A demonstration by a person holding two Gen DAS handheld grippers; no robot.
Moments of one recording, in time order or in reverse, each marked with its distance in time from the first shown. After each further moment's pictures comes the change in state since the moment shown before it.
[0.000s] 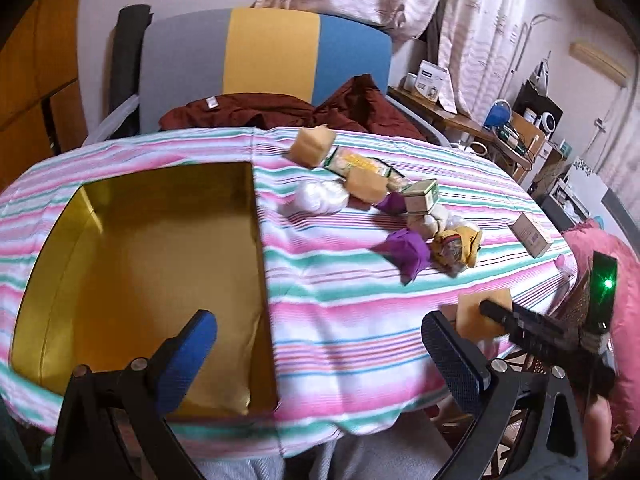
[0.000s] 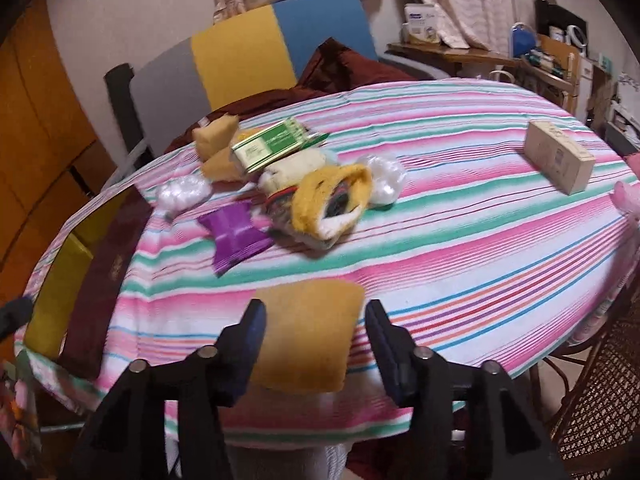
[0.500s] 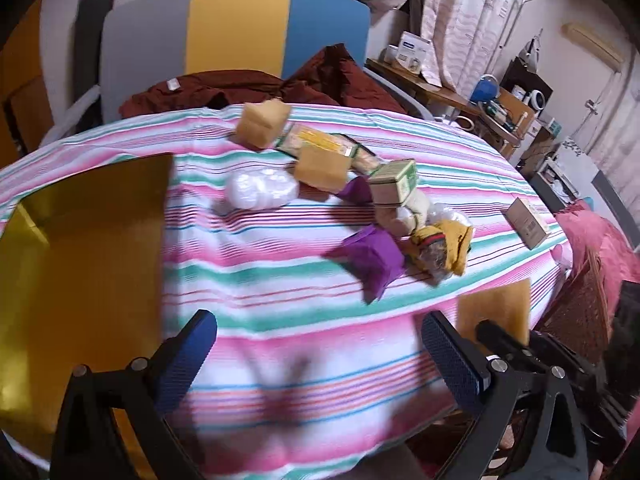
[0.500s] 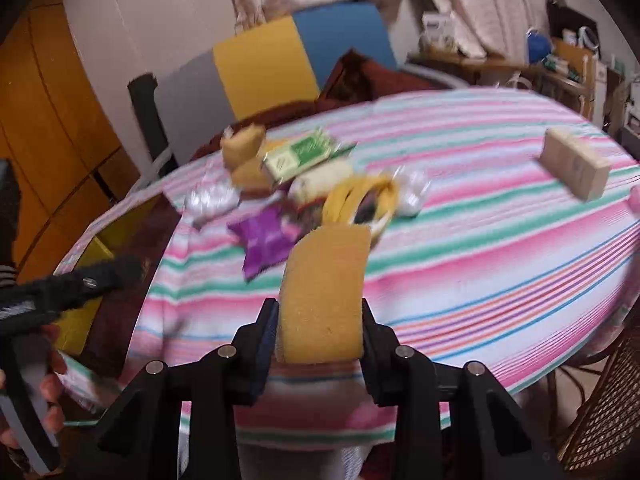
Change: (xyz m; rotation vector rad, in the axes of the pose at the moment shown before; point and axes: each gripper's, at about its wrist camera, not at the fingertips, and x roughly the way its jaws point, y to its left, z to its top) left arm 0.075 -0.046 0.025 0.036 0.104 -0.076; right arm -0.015 -0.001 -0.004 0.002 -0.082 0.059
